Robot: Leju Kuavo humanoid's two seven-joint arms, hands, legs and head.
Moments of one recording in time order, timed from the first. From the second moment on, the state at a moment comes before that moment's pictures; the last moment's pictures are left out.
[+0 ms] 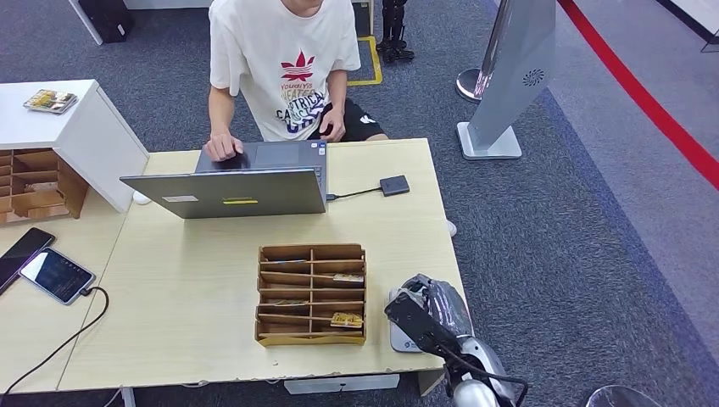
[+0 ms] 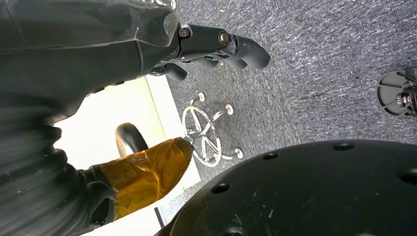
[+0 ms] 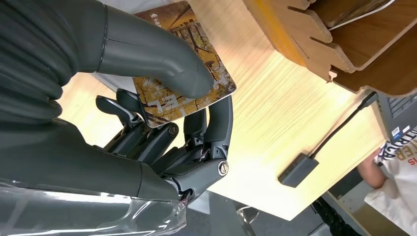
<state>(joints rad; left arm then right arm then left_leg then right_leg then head) -0.07 -0.04 -1.51 -0.06 1.29 0.19 0.12 -0.05 -0.05 0.47 -1.35 0.59 -0.26 0.03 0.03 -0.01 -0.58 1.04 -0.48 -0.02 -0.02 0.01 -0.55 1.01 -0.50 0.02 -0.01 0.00</state>
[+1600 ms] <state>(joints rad) -0.07 -0.04 -1.51 -0.05 1.31 0.18 0.11 -0.13 0.02 0.32 -1.07 0.69 -0.29 0.05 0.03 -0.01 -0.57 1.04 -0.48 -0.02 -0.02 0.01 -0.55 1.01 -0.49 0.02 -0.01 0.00</state>
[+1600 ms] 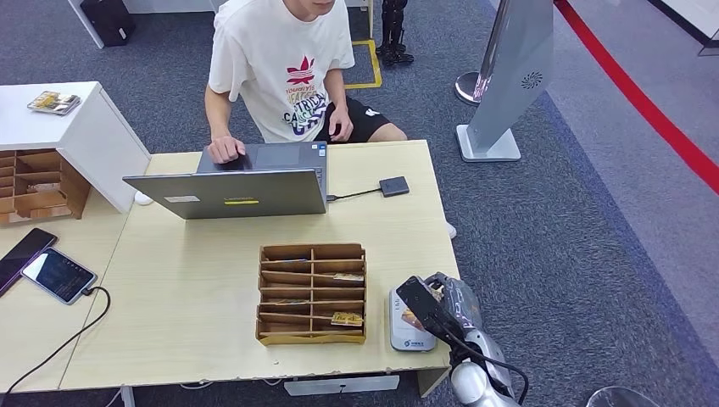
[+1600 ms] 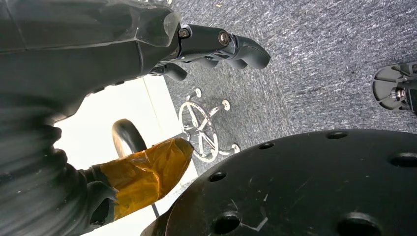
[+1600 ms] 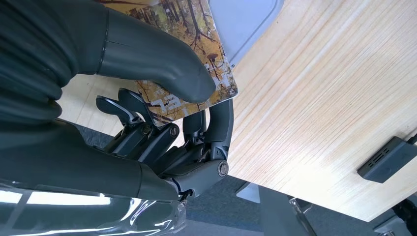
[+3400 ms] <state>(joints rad) -0.07 -0.04 -1.52 -0.05 1.31 0.18 0.12 -0.13 0.02 0.30 -1.07 0.69 -0.29 0.04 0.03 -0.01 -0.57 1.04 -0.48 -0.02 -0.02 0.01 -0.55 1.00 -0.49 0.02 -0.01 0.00</state>
